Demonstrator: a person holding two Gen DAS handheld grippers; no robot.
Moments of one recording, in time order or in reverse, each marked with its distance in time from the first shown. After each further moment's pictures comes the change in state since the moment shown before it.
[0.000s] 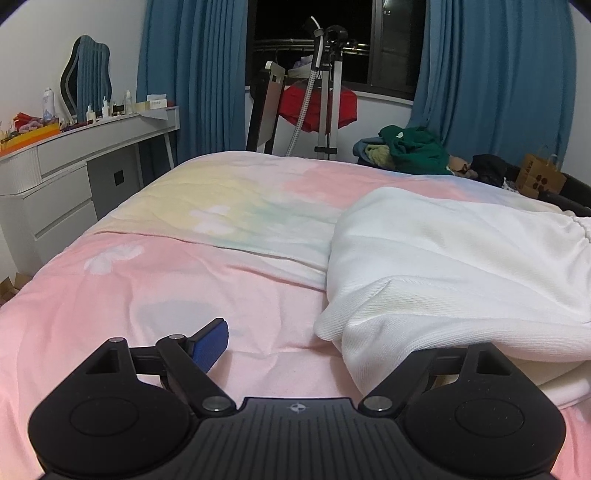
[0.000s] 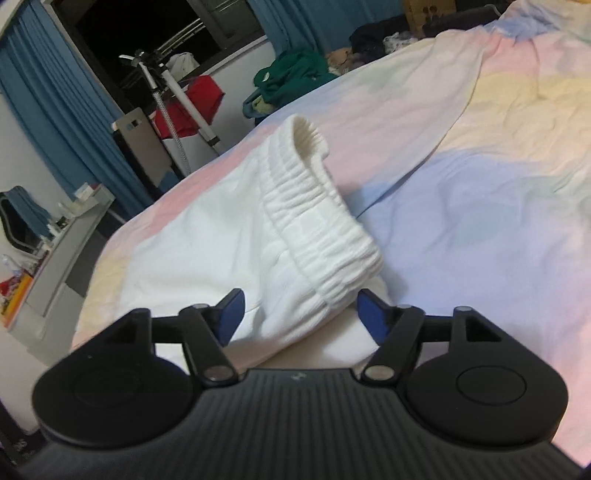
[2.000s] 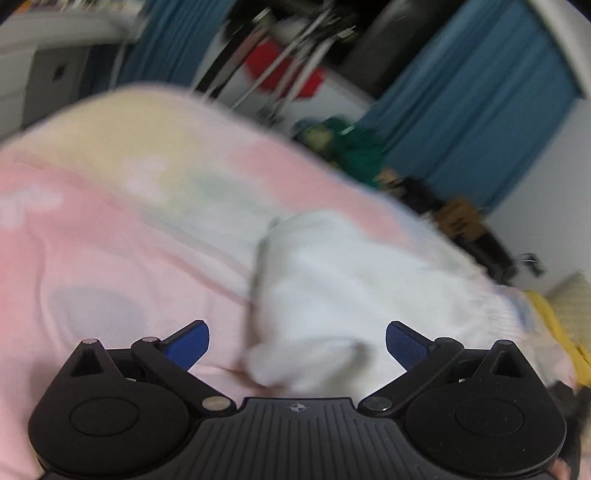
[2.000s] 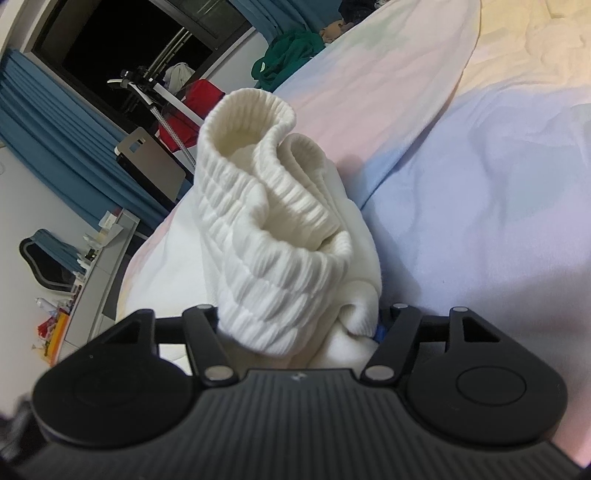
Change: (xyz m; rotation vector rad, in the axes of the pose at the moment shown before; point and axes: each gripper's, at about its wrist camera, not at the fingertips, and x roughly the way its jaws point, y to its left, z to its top) left arm 0.061 0.053 0.041 -0.321 0.218 -0.385; right arm 0.067 -0.032 0.001 0.192 0.042 0.170
